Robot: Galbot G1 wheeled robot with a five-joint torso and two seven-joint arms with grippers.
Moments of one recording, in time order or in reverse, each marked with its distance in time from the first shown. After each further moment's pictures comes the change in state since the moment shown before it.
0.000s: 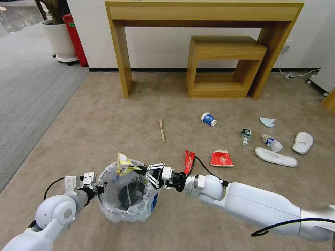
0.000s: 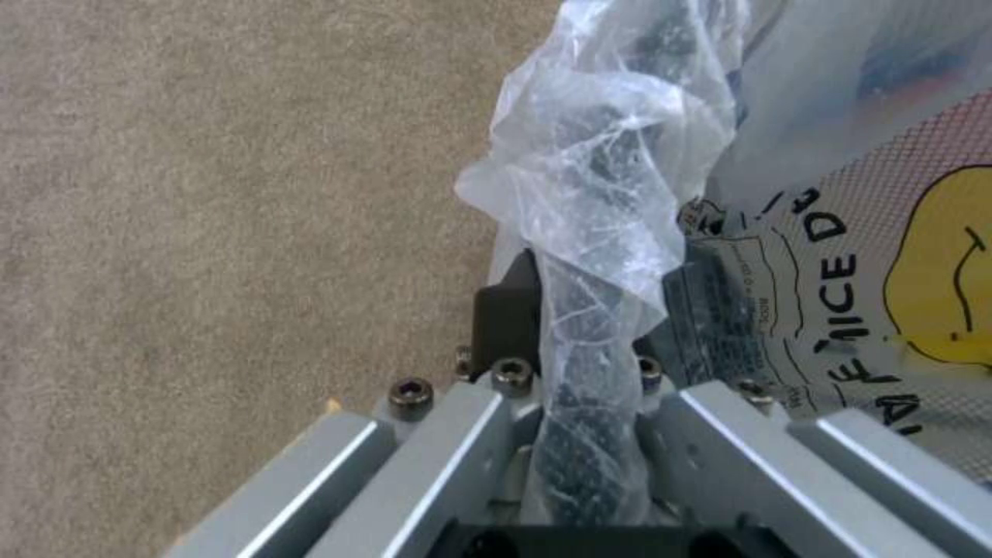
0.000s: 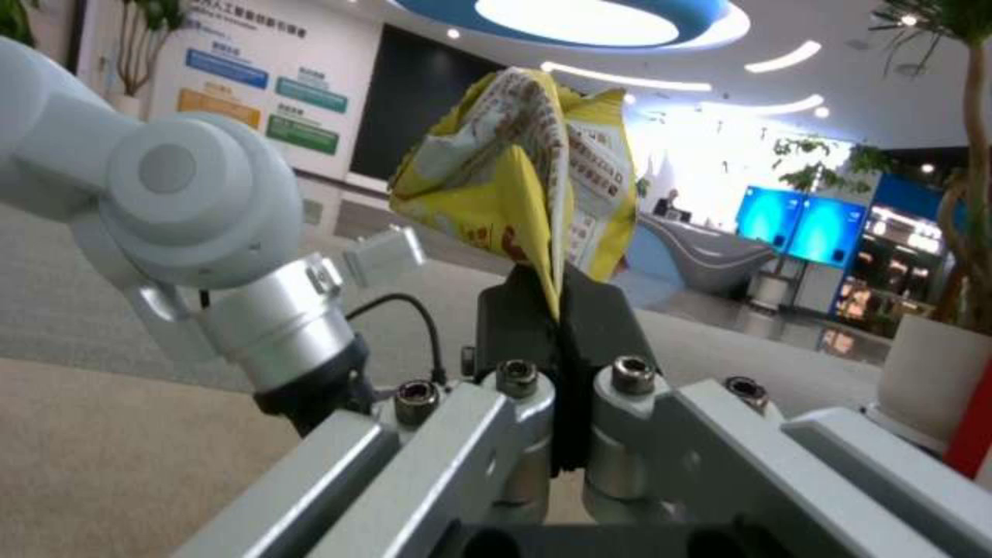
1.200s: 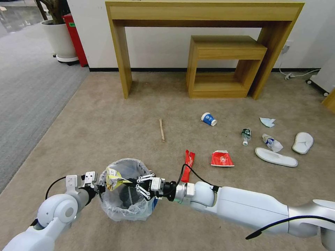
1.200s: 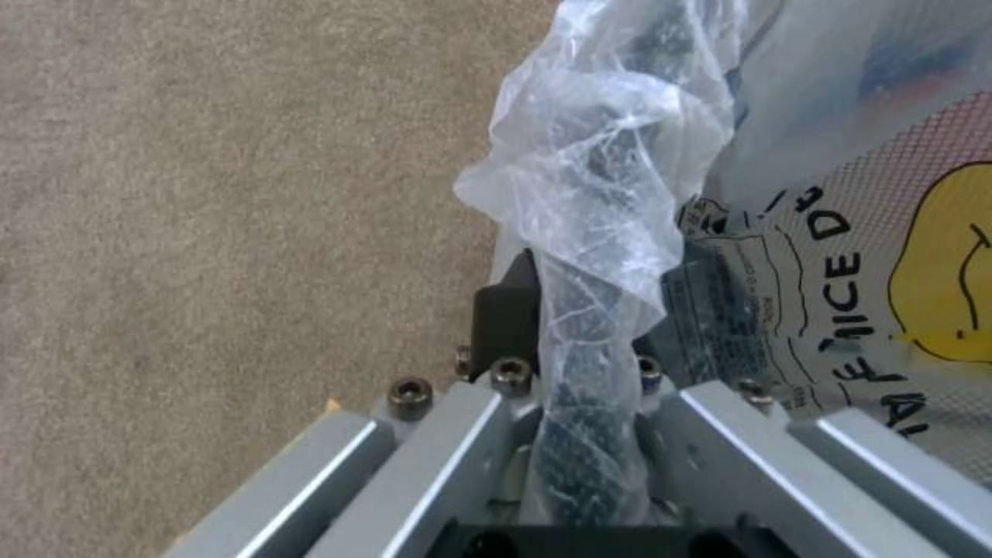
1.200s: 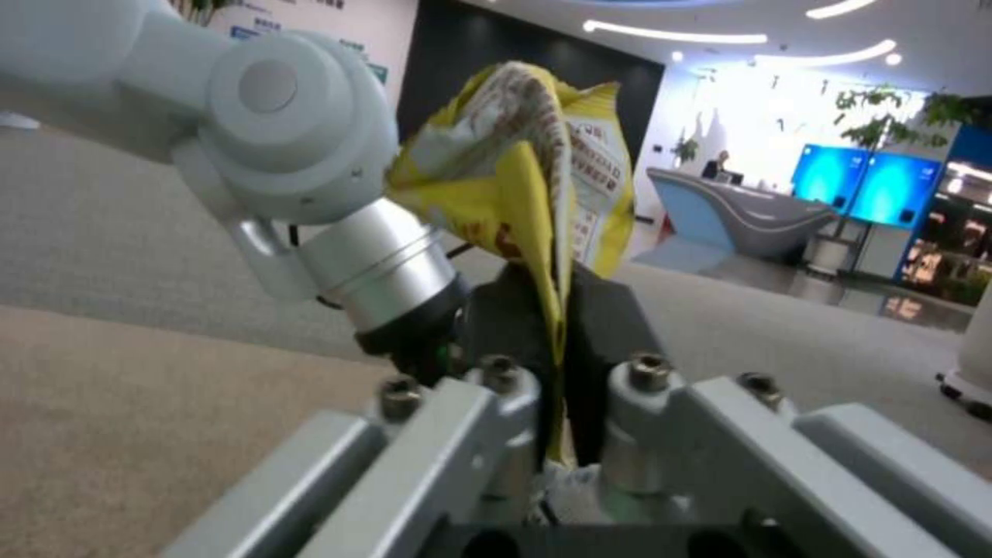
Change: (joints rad) left arm -0.016 0.002 0.014 0.011 -0.001 -0.001 0.002; right arm 0.038 0.034 -0.126 -0.035 -0.010 -0.013 0.023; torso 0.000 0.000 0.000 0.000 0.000
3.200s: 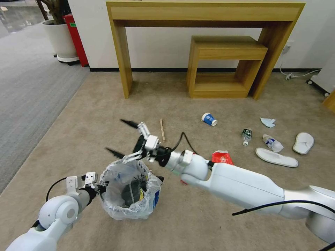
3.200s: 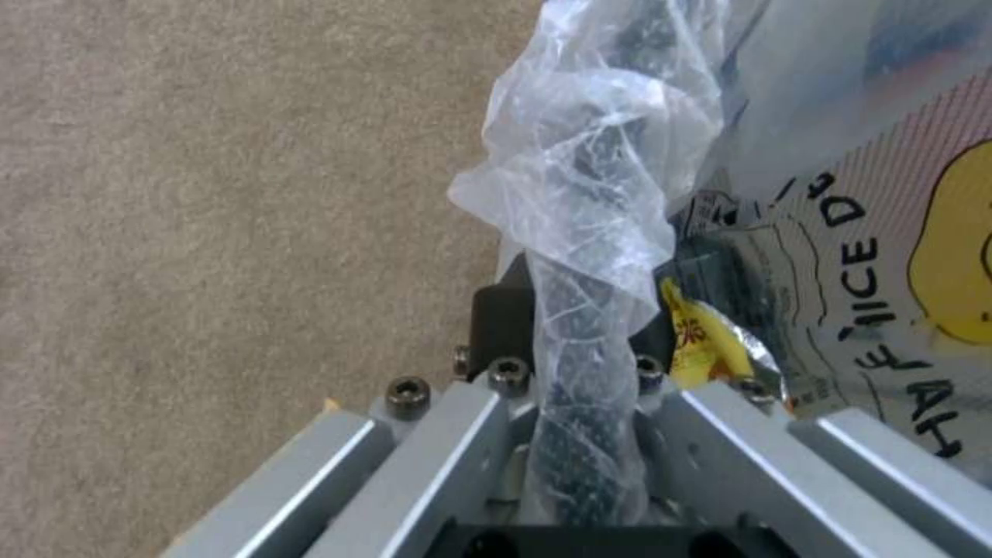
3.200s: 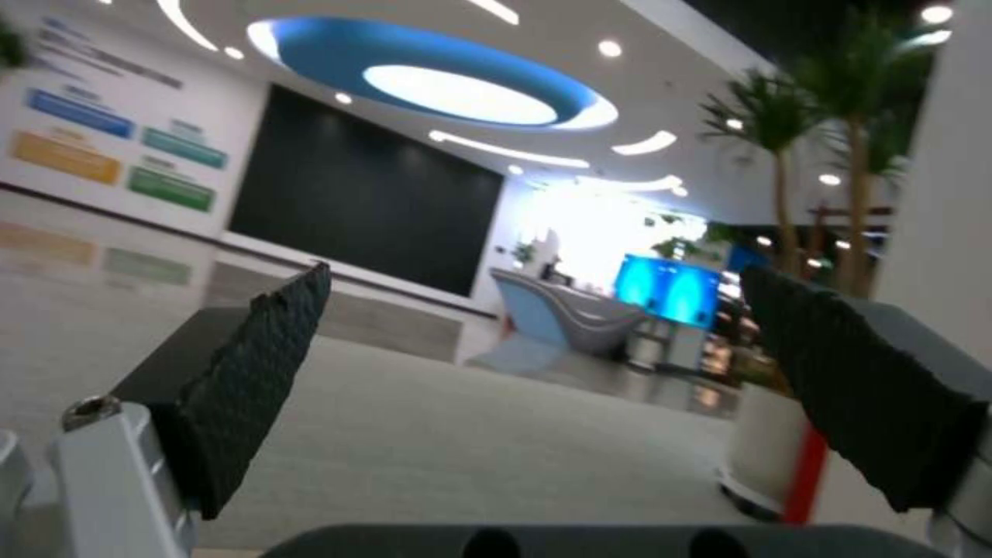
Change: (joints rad) left arm 0.024 -0.012 -0.016 0.018 0.041 -0.022 0.044; right arm 0.039 0.020 0.272 0.069 0.054 -0.051 0.107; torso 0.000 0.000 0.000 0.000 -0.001
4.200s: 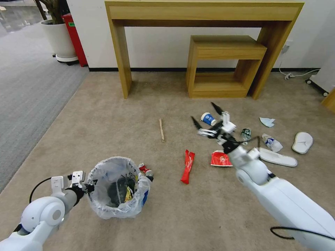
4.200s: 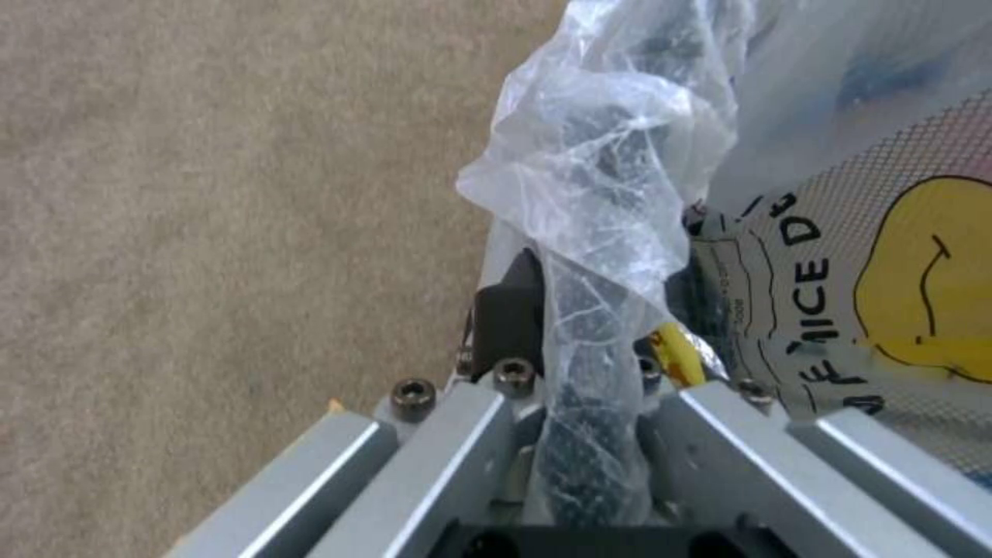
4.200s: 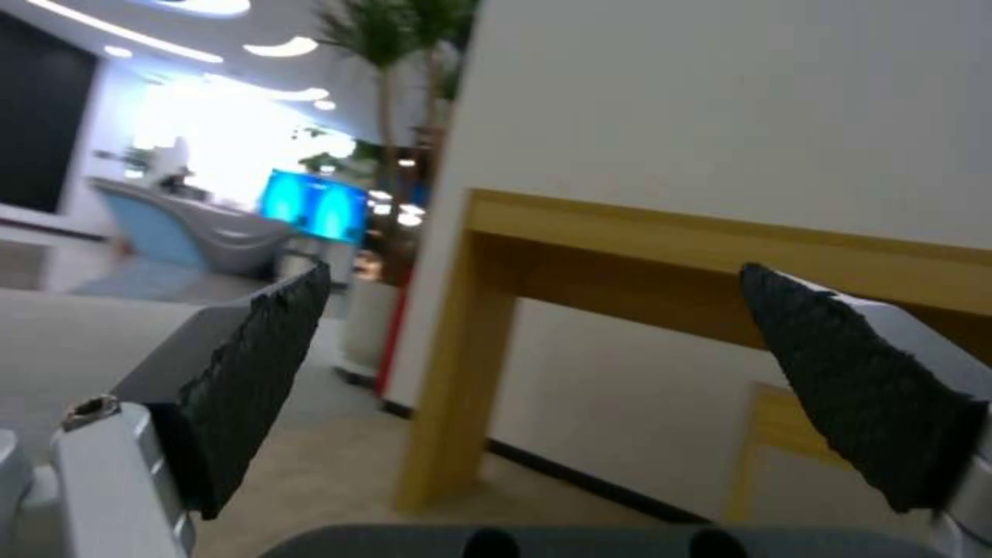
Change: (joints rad) left arm 0.057 0.003 -0.140 -0.043 -0.001 -0.005 0.011; right arm -0.626 -0.121 0.857 -0.049 -0.118 0.008 0.000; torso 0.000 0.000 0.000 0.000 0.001
